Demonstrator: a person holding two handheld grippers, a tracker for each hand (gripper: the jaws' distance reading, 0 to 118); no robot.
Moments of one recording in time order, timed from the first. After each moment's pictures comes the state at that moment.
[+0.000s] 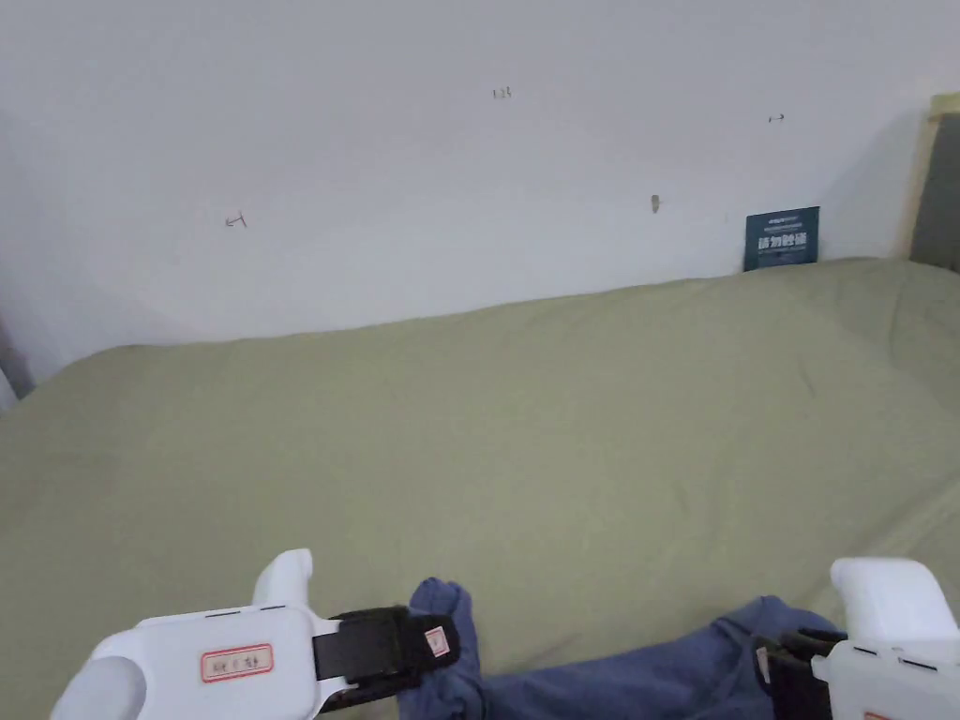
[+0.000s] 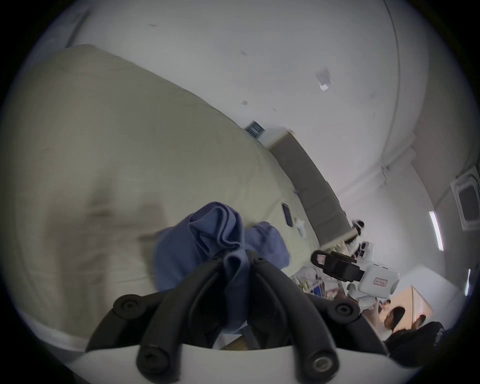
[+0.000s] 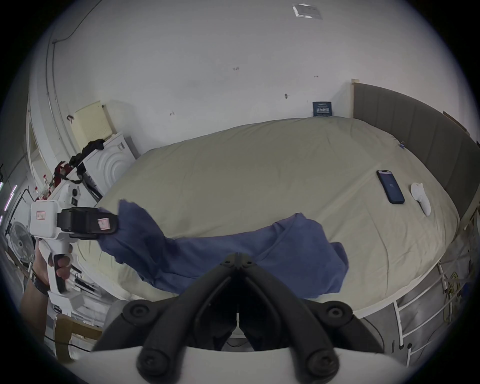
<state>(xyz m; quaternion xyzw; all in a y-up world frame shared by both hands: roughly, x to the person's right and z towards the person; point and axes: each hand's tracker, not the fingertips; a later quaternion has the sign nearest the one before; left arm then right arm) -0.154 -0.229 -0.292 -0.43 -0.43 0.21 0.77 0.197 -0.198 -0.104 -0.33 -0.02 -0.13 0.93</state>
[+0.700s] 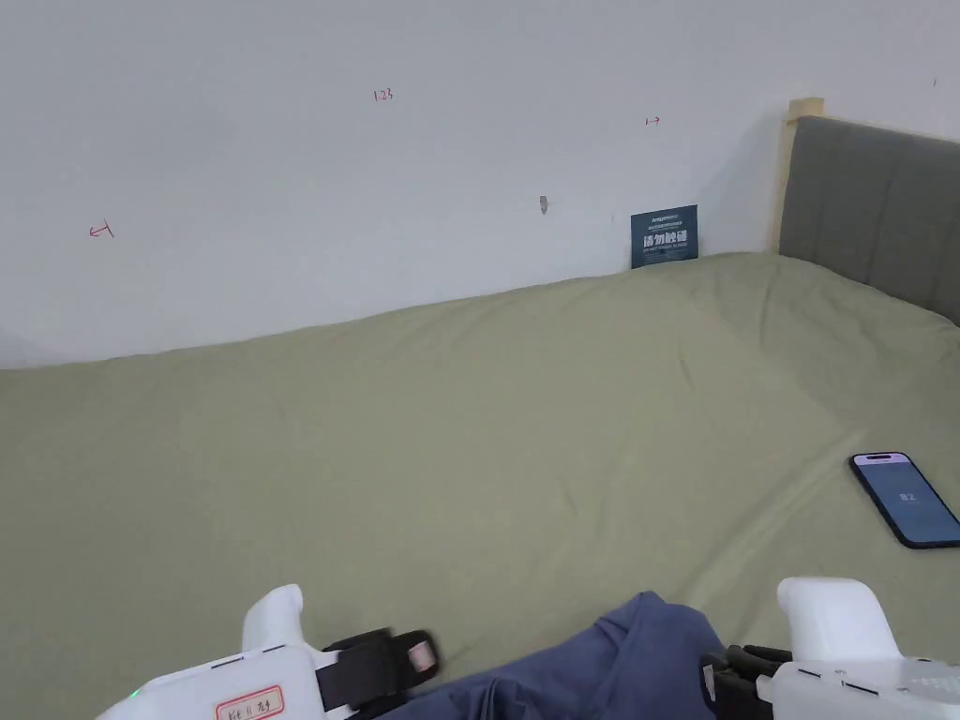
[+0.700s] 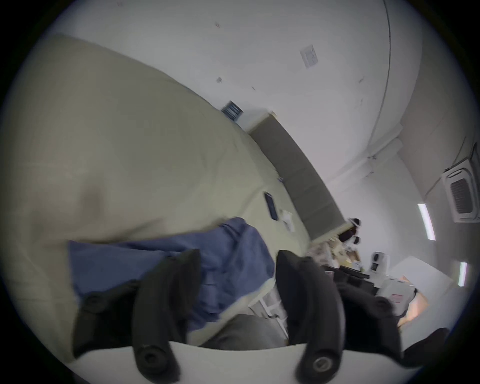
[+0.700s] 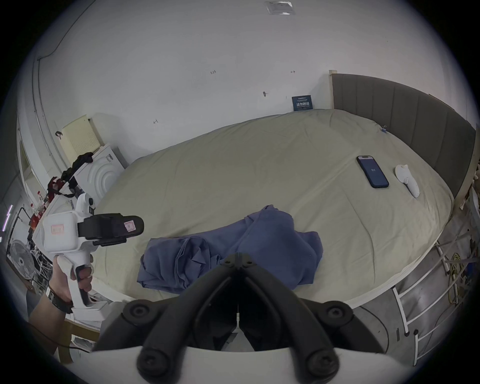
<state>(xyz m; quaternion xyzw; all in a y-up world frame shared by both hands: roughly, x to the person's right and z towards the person) -0.095 -0.273 -0.295 -0.40 -0.39 0.21 0.80 0.231 -0.206 -0.080 -0.33 -0.06 -0.16 0.93</state>
